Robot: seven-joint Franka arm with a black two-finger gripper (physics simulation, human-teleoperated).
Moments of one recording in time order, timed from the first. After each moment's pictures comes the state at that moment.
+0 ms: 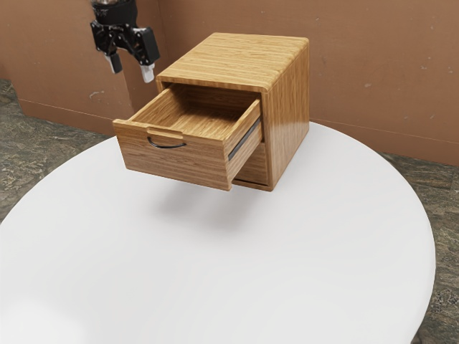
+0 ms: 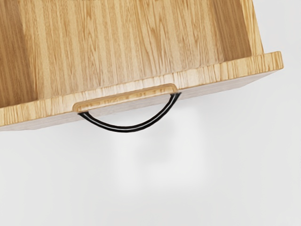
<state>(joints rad) -0.10 0.16 0.07 -1.13 0.01 1.33 0.10</state>
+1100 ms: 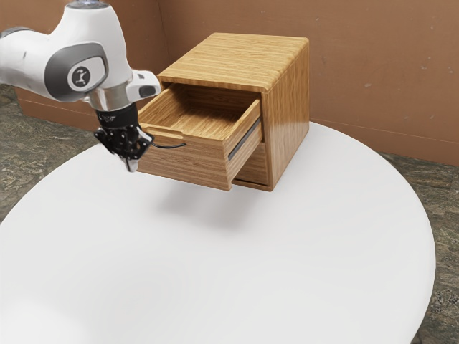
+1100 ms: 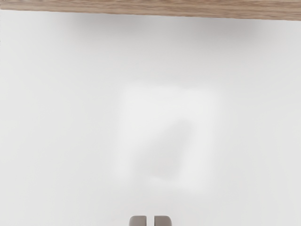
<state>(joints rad) -0.10 -0.20 0.04 -2.00 0.07 1.84 -0.21</state>
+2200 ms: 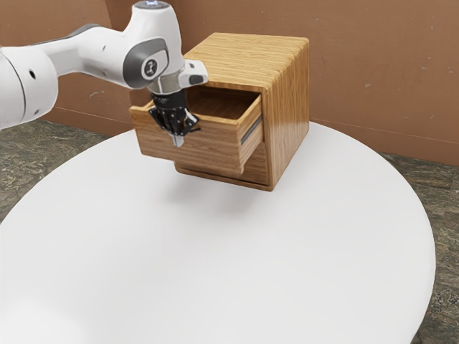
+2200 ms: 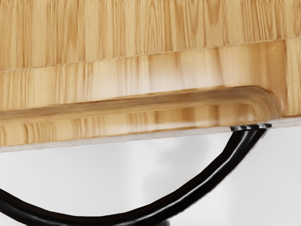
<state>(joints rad) -0.10 0.29 0.06 -1.52 0.09 1.90 -0.05</state>
